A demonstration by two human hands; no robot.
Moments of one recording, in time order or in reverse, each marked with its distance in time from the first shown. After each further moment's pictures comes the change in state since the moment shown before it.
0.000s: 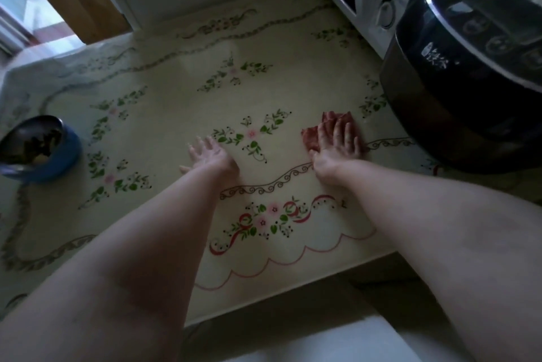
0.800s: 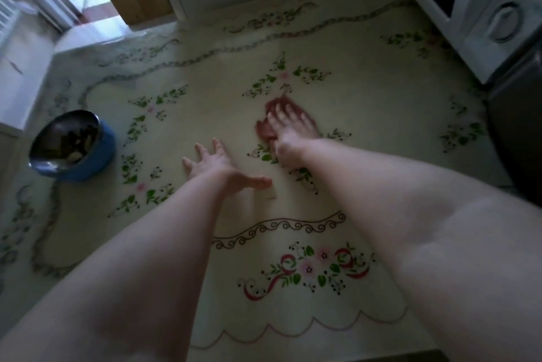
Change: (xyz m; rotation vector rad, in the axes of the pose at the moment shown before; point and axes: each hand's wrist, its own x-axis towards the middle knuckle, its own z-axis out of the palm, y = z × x) left_hand 0.047 -0.043 -0.040 0.025 0.011 -0.159; right_hand 0.081 -0.156 -0.014 -0.126 0.005 -0.484
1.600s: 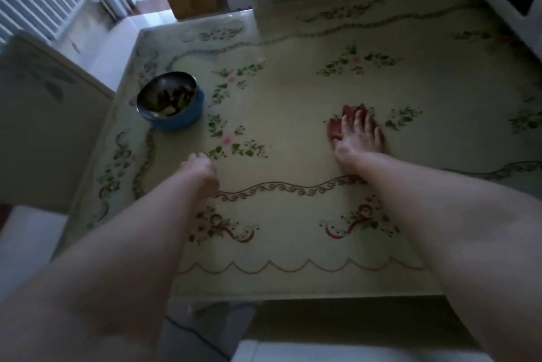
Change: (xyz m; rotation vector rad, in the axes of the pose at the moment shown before) left_hand -0.019 -0.208 0.002 0.059 0.033 -0.079; right_hand -0.054 -0.069 0.054 -0.019 0.074 0.357
